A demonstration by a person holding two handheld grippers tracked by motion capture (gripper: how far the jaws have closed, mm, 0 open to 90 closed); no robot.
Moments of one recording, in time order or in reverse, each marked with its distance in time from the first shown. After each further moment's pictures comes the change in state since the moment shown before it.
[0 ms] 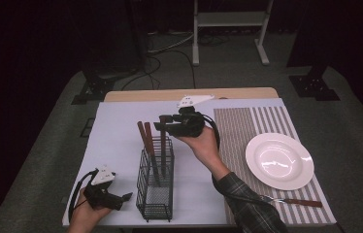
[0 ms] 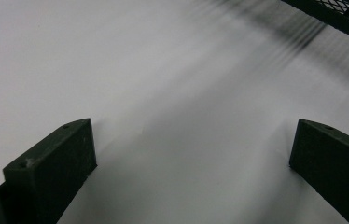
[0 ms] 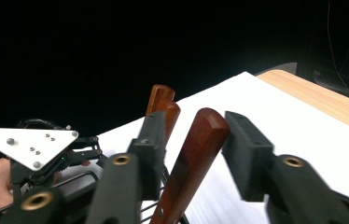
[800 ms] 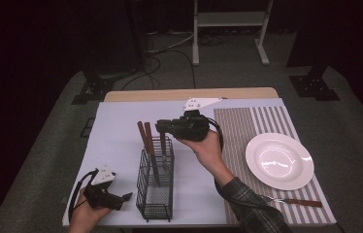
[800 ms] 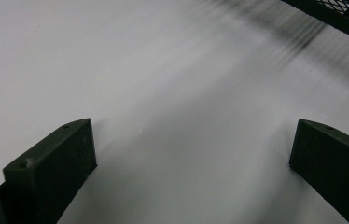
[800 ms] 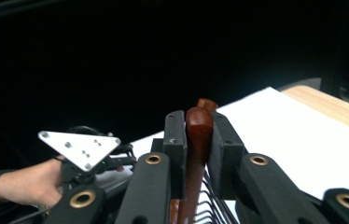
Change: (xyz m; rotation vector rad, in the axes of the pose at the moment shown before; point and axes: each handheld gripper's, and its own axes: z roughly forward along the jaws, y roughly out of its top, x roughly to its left) left arm 0.000 0.000 0.000 0.001 0.000 0.002; right arm 0.020 0.002 -0.022 -0.070 0.104 0.001
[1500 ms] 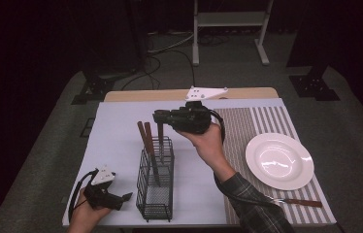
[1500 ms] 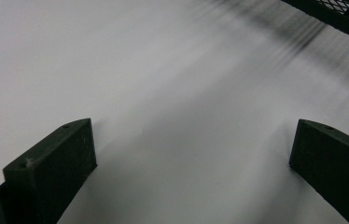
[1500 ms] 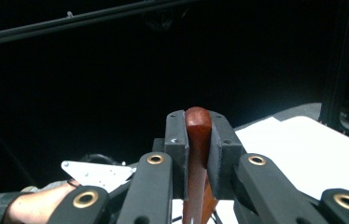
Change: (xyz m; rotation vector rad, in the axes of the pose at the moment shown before) left arm 0.000 0.000 0.000 0.000 0.000 0.000; right arm 0.015 0.033 -0.014 -0.071 0.008 -0.043
